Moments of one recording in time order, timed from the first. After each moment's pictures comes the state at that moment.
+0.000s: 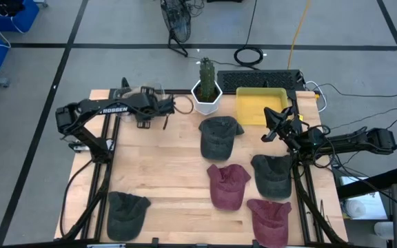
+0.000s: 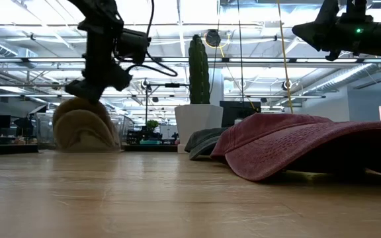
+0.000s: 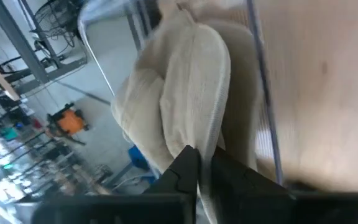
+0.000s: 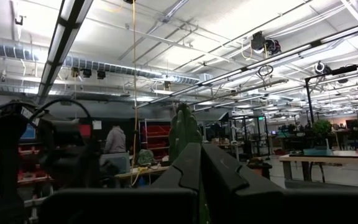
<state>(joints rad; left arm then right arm) 0.41 1.57 1.13 -1.19 -0.74 0.46 -0.09 0.74 0.02 1.31 0.52 -0.22</state>
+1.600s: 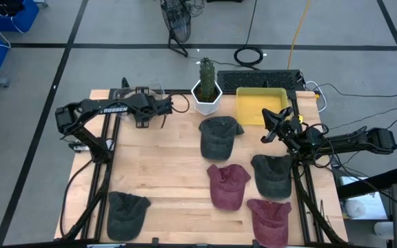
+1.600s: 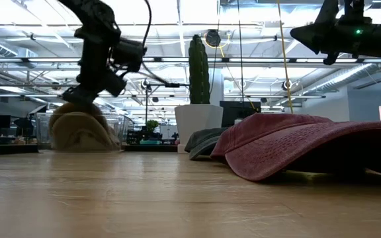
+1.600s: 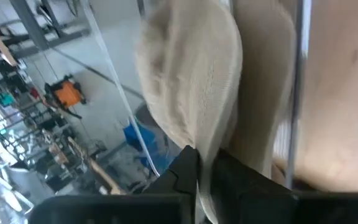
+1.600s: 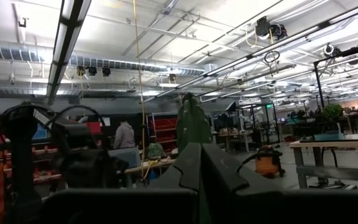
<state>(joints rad) 0.47 1.57 1.05 -1.15 -0.79 0.36 -0.08 0.74 0.02 1.27 0.52 -0.14</state>
